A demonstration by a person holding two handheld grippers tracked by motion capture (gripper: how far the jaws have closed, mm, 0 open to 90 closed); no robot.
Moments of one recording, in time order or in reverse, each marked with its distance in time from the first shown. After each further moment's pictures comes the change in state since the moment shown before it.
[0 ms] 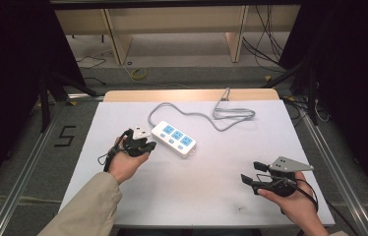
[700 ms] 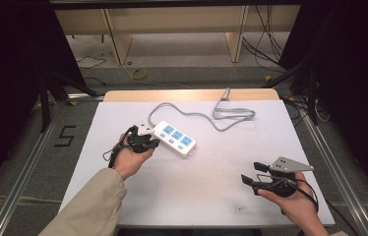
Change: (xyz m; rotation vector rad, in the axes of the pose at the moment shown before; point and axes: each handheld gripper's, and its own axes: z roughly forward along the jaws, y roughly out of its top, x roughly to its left) left arm -0.002 0.012 0.011 0.003 -0.007 0.001; right arm 0.000 -0.001 0.000 0.005 -0.003 0.003
